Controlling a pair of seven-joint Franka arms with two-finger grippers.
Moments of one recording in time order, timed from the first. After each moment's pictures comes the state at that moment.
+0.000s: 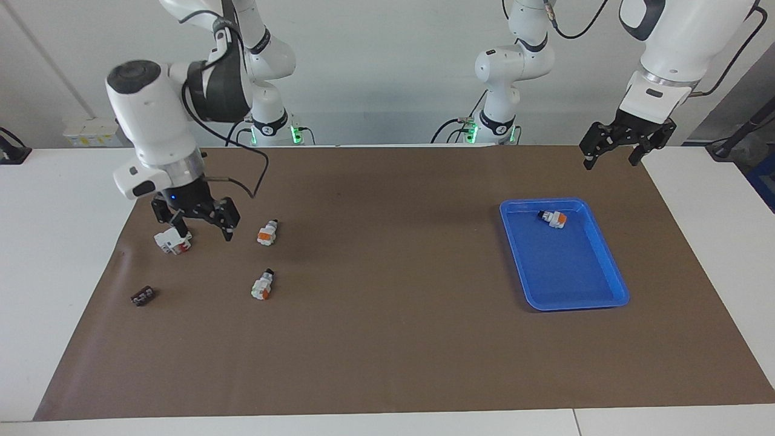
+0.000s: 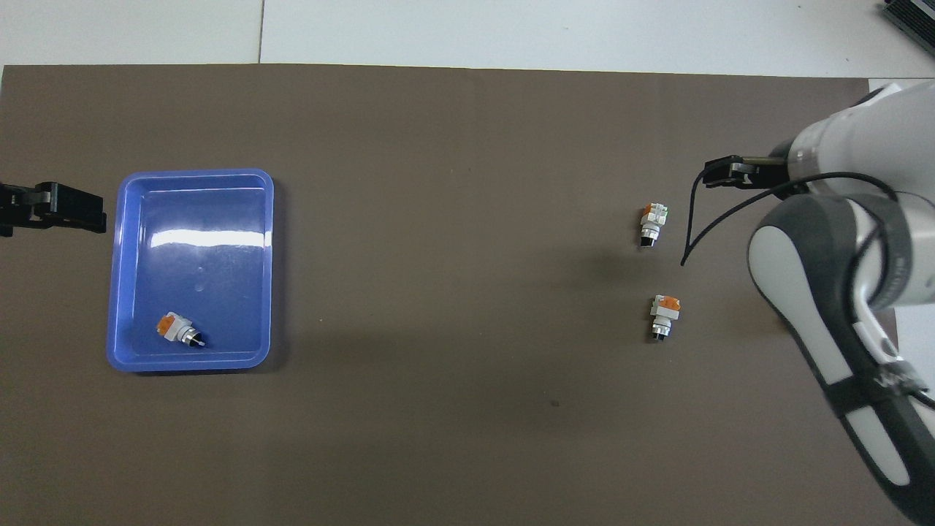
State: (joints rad) left arm 0.14 -0.01 -0.20 -1.55 0.05 1.58 -0.06; right arm 0.15 0.20 -0.10 -1.76 -0.03 2.14 0.21
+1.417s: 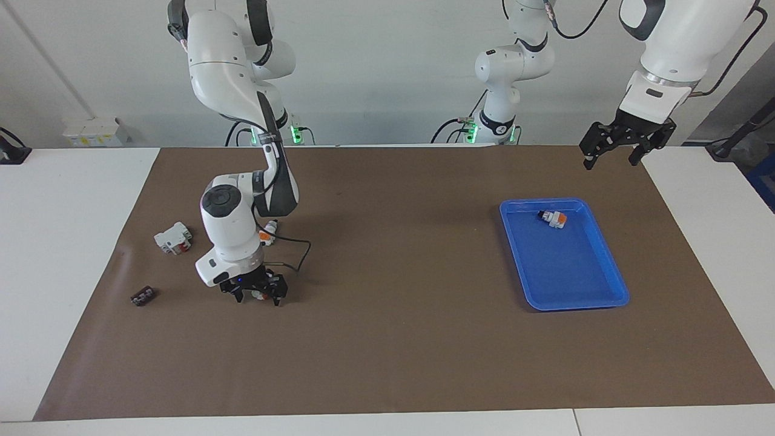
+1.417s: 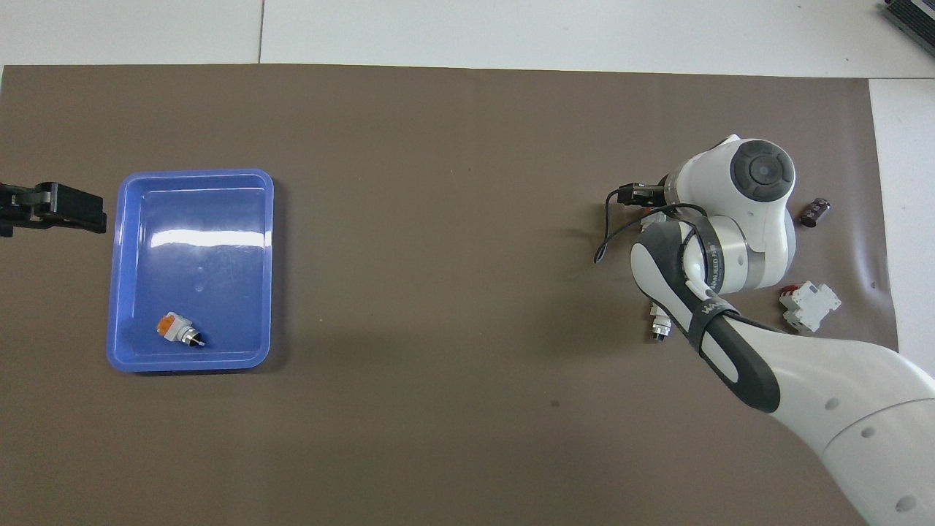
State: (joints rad) left arm 0.14 -0.01 -0.20 -1.55 0.05 1.58 -0.06; right arm 0.19 0.48 -0.09 -1.83 -0.03 2.47 0.26
